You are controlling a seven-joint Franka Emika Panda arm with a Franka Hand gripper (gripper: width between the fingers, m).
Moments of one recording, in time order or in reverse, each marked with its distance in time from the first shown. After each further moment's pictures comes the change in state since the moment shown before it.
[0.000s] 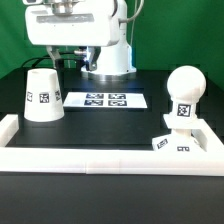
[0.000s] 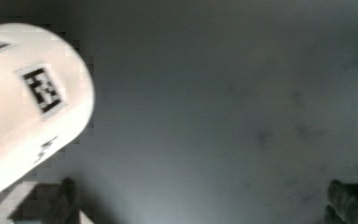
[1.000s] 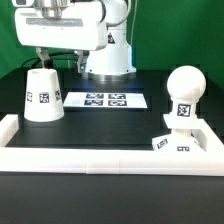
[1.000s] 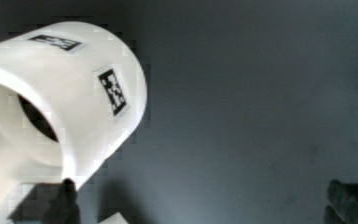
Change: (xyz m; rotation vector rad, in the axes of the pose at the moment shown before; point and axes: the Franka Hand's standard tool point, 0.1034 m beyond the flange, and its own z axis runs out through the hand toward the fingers) arm -0.003 0.021 0.003 -0.035 -0.016 -0.022
